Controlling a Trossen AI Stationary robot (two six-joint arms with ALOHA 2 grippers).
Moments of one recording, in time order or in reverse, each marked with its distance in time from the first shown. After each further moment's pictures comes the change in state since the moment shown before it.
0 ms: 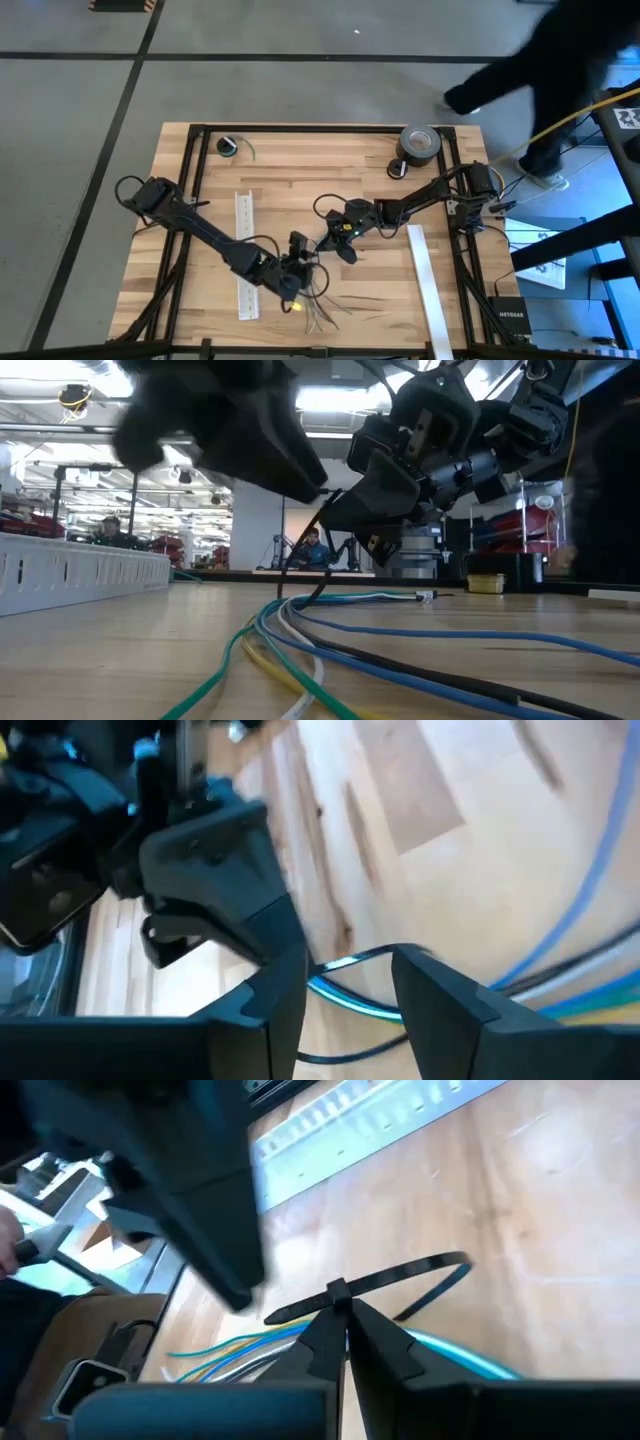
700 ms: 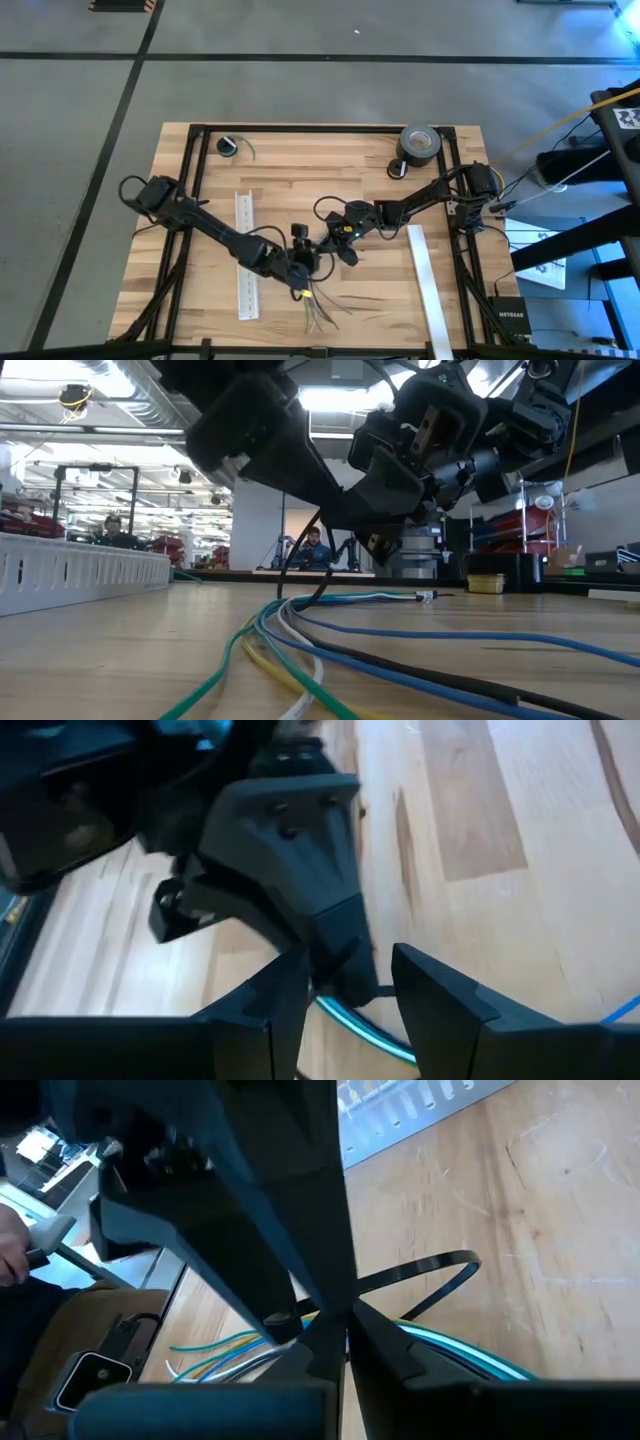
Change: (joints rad) left arm 0.067 0.024 -0.002 0.066 0.025 -0.172; right arm 0.002 0.000 0.000 0.003 -0.004 -0.011
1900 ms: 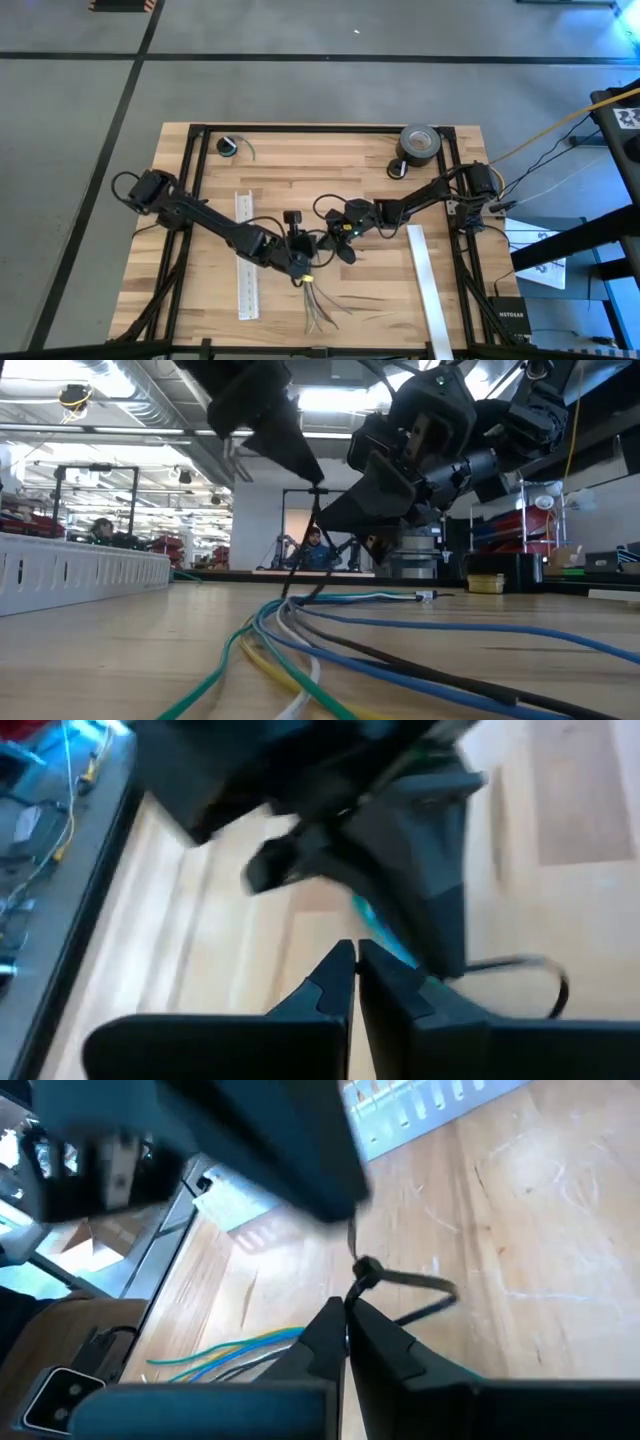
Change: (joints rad) left arm 0.054 -0.086 0.057 -0.246 -0.060 -0.120; right arm 0.000 -0.001 0.002 -0.011 0.036 -0.023
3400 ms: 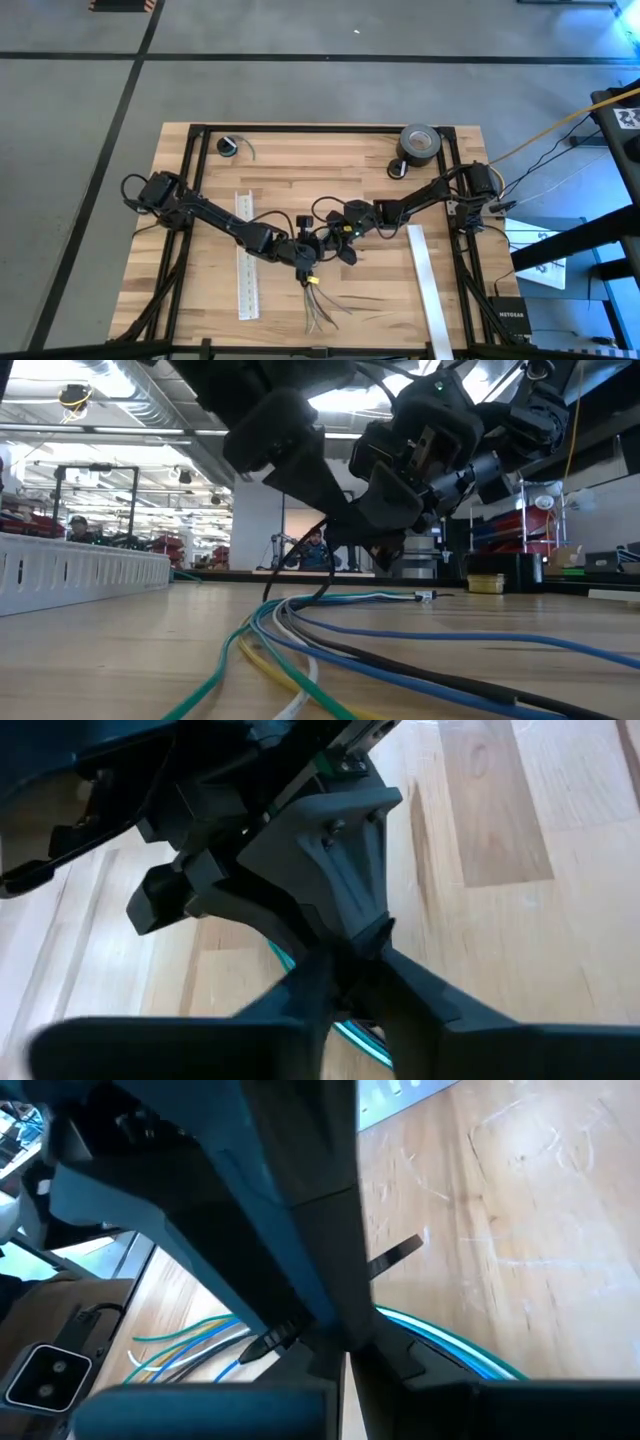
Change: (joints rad) left arm 0.051 0.083 -0.051 0.234 0.220 0.090; right arm 0.000 0.000 -0.002 -0.045 0.000 -0.021
